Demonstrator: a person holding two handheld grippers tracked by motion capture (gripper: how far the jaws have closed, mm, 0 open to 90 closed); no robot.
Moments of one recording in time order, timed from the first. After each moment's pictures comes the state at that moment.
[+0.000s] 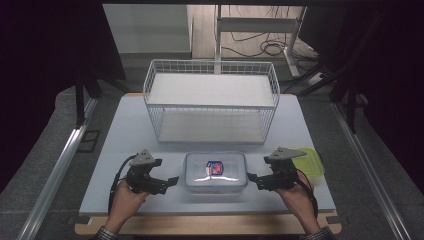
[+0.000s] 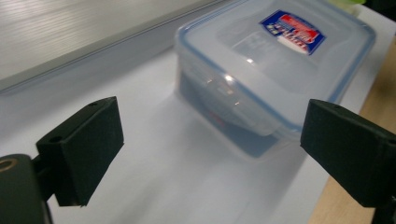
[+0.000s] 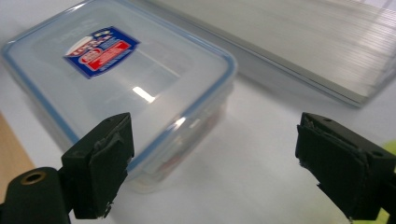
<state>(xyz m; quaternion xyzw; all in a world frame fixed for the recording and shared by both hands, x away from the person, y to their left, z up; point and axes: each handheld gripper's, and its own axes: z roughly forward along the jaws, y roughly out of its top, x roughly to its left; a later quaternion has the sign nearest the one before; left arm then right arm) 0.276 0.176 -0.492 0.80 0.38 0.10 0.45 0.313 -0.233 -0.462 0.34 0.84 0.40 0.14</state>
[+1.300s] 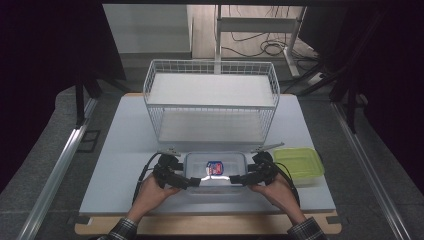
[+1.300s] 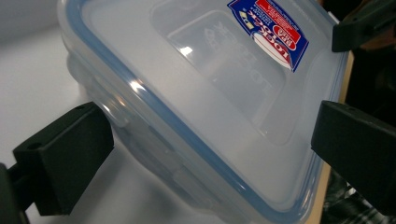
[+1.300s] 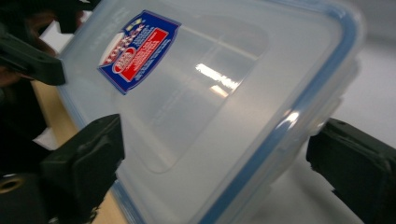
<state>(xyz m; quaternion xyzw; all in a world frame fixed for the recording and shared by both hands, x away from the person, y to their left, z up) 0.317 0.128 -0.516 0.80 0.40 -0.07 0.44 0.343 -0.197 -0.494 0.40 0.83 0.39 -0.07</state>
